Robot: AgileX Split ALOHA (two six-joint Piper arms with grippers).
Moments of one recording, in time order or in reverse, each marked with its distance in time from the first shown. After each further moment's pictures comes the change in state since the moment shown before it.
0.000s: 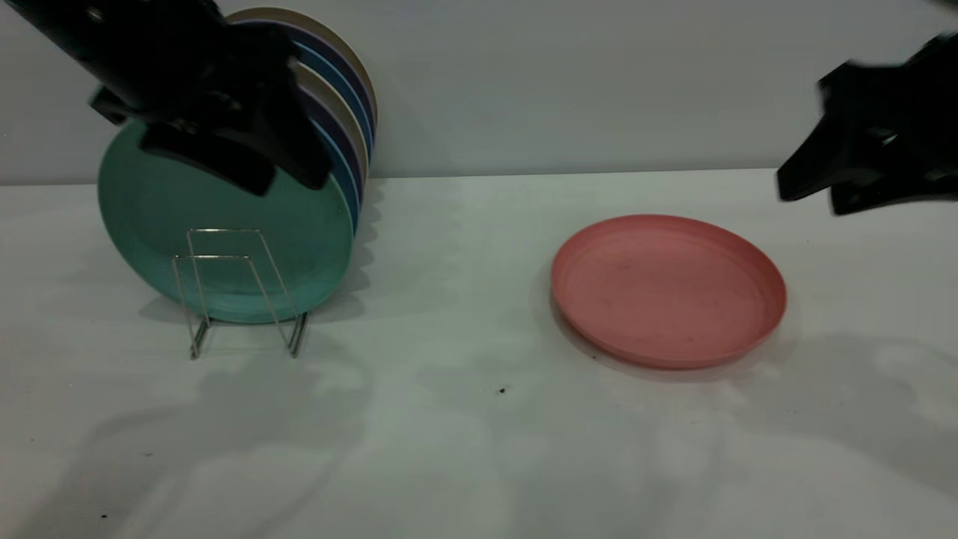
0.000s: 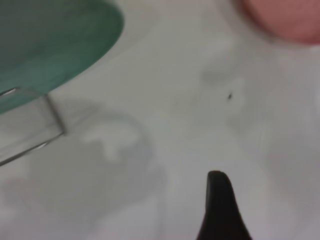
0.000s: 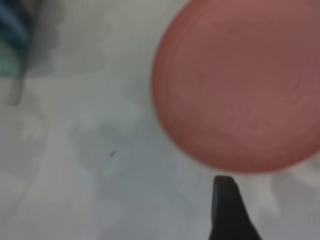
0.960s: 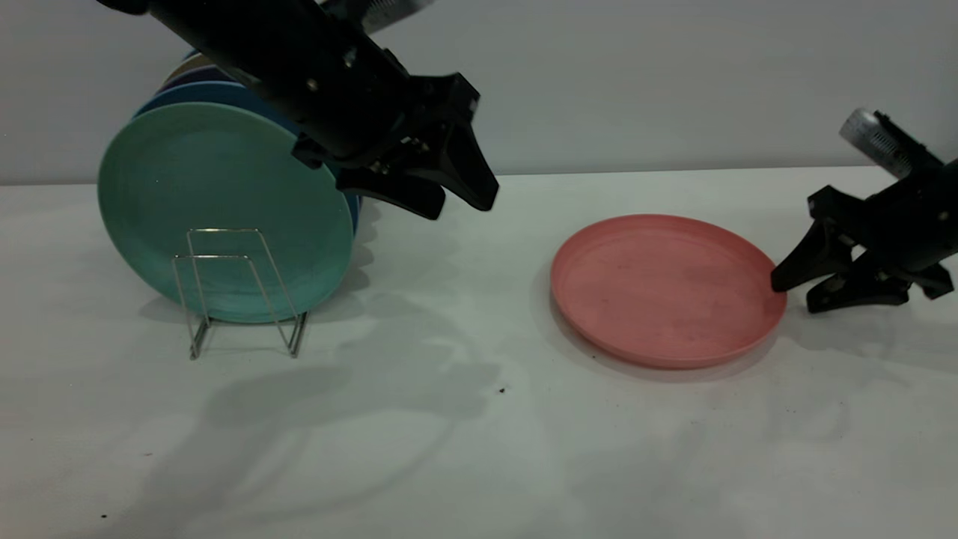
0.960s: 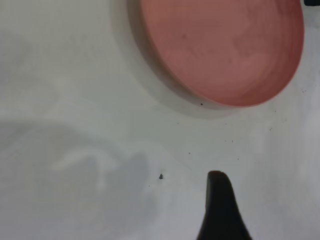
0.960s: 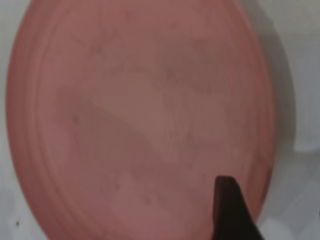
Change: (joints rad) left arm -0.141 0.250 -0.168 -0.275 -0.094 0.191; right arm -0.198 0.626 -0.475 -0.033 0.245 0.032
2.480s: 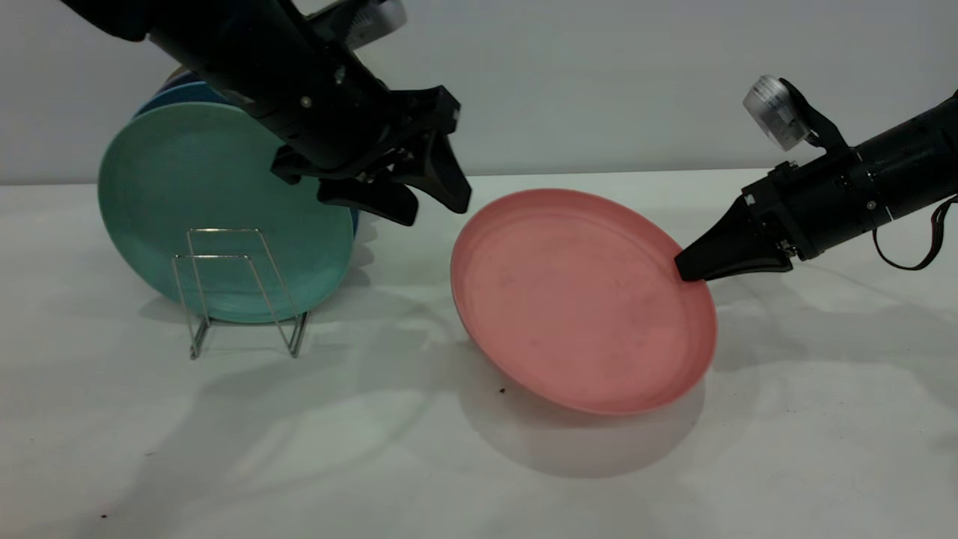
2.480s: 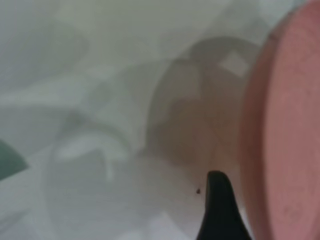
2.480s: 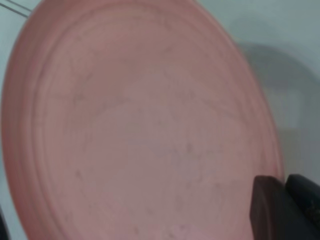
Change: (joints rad) left arm 0.041 0.037 -0.001 0.005 -0.076 -0.082; right arm 0.107 0.040 -0.097 0.088 0.322 -0.401
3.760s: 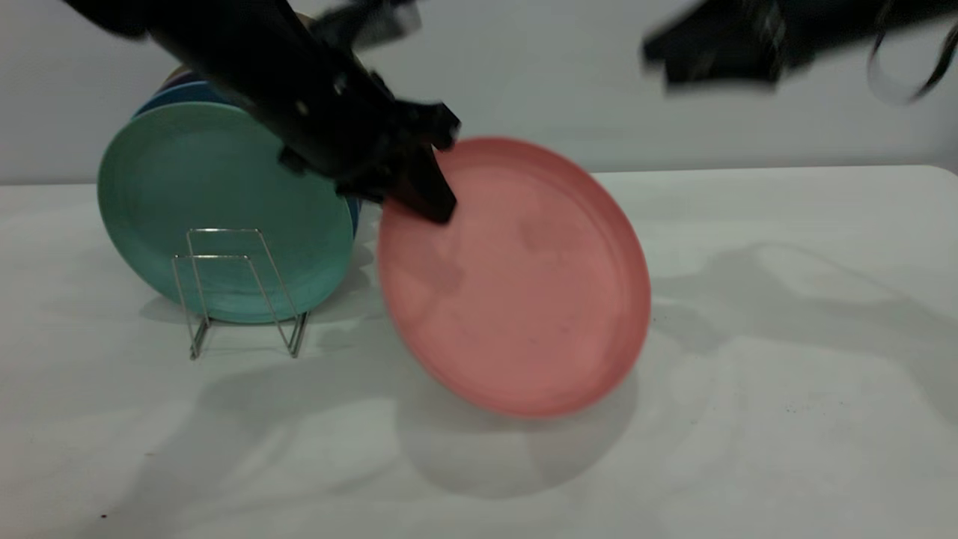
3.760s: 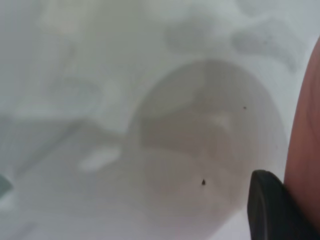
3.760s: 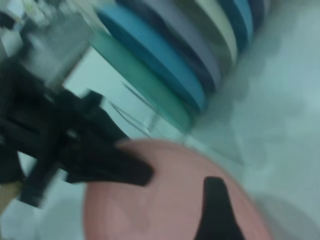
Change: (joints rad) left arm -0.007 -0.029 -0.001 0.046 0.042 0.139; right arm 0.032 -0.318 0.000 0.134 0.092 0.057
